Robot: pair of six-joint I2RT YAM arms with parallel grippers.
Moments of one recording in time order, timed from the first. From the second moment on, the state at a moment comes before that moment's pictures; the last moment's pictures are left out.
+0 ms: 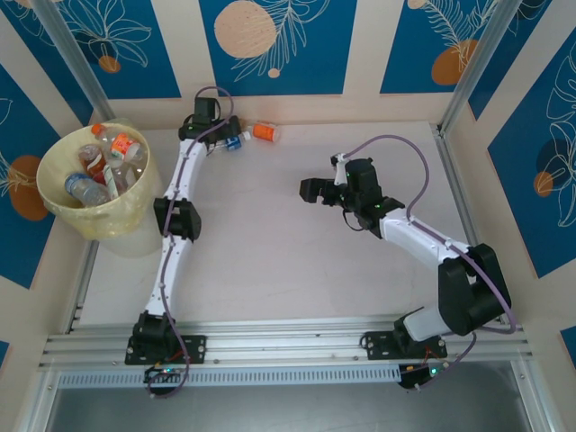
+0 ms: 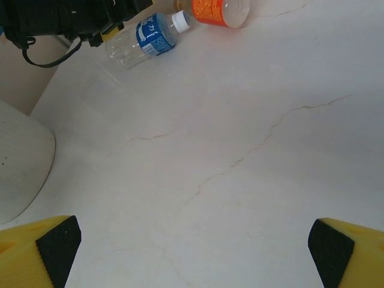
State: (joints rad) left arm -0.15 2.97 3.12 -0.86 0.04 -0.31; right arm 0.43 1.44 0.92 -0.02 -0.20 0.42
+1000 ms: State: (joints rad) left arm -0.34 2.92 3.12 -1.34 0.04 0.20; right arm 0.36 1.69 0.98 0.19 -0.34 0.57
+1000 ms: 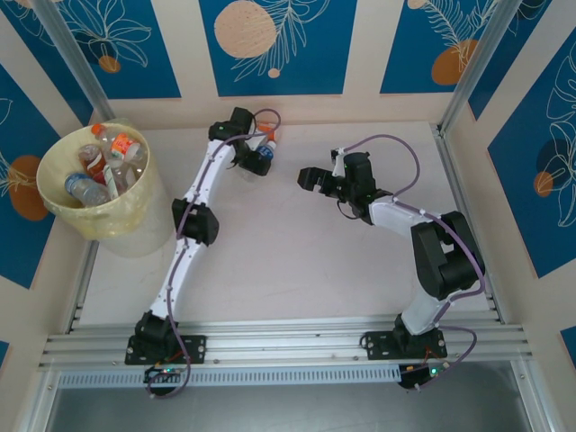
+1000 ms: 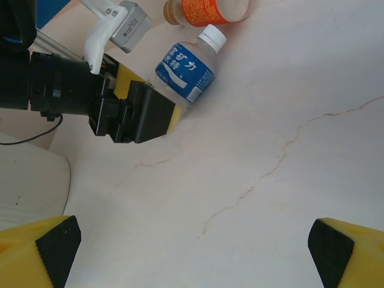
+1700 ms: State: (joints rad) left arm -0.38 2.11 2.09 -1.01 0.01 0.13; right arm 0.35 1.51 0.83 0.23 -0.30 0.49
